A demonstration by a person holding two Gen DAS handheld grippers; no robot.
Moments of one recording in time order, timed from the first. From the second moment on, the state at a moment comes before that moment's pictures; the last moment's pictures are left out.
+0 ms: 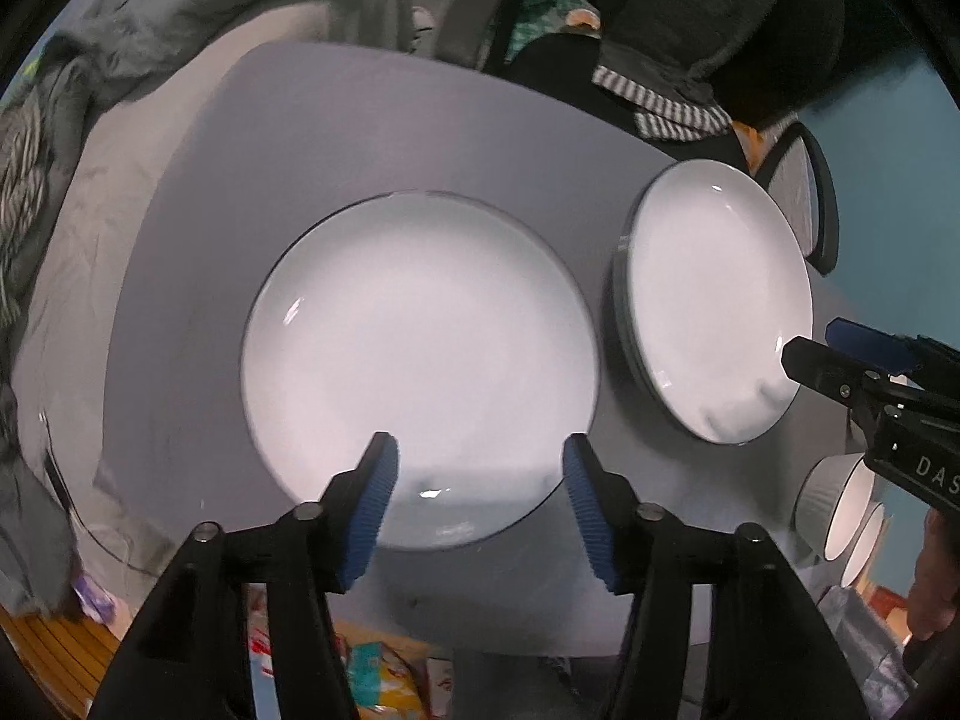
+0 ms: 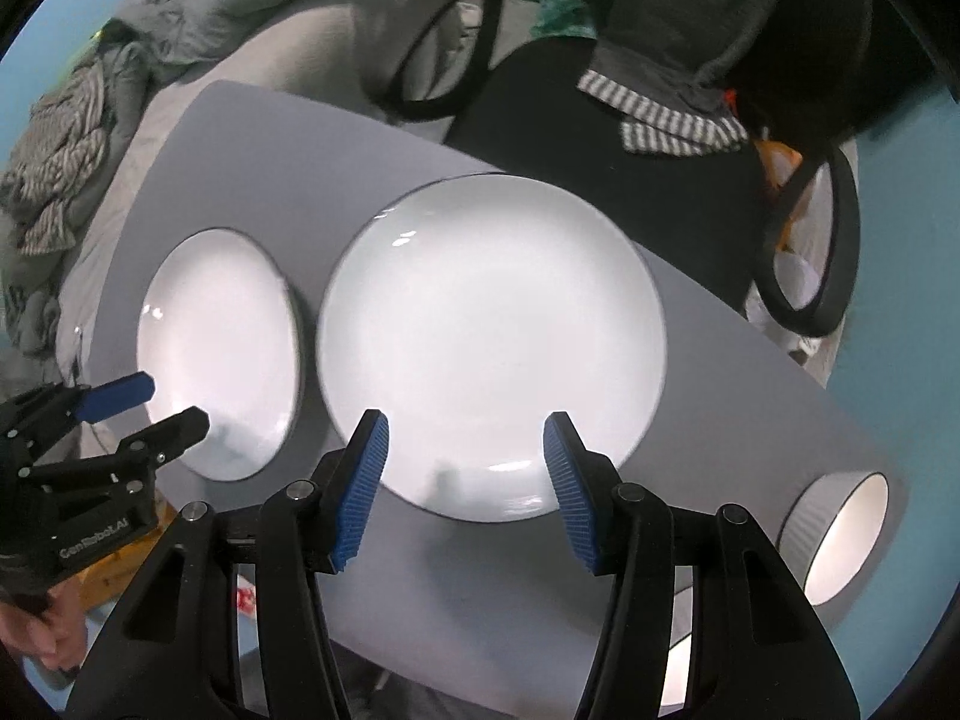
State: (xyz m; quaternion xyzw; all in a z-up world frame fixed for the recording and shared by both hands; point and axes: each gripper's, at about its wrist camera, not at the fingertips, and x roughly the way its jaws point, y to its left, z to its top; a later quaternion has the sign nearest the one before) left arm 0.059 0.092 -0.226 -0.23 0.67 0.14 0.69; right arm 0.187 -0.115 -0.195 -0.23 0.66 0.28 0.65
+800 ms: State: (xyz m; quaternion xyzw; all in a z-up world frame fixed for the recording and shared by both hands) left arm -0.048 0.170 -0.261 -0.41 0.61 0.26 0.62; right arm 0.155 0.002 -0.226 -0.31 0.61 0.43 0.59
